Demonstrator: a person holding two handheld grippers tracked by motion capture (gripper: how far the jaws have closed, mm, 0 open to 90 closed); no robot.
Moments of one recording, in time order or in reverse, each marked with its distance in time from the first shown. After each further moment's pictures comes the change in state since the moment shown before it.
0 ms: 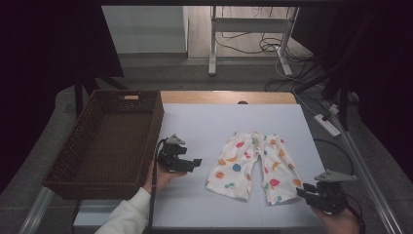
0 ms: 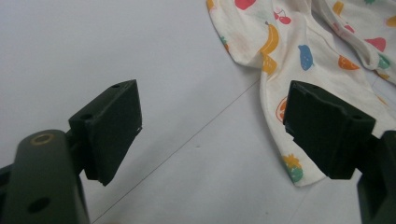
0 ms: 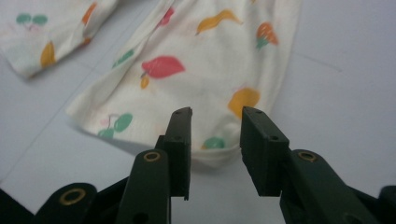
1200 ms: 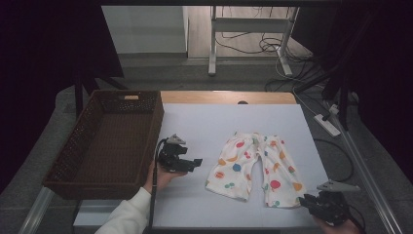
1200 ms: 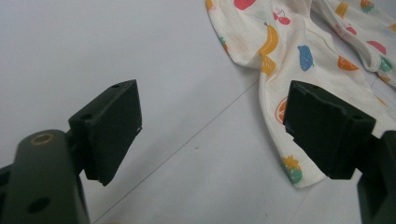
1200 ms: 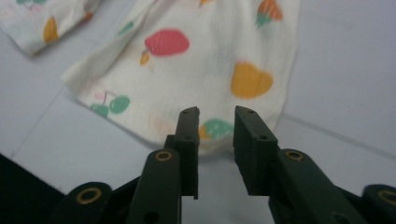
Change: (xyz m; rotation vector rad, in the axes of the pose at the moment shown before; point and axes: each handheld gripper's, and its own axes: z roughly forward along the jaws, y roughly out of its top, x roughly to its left) left arm 0.000 0.001 0.001 0.000 -0.001 -0.001; right arm 0.005 -0.019 -0.007 0.012 -0.005 0.060
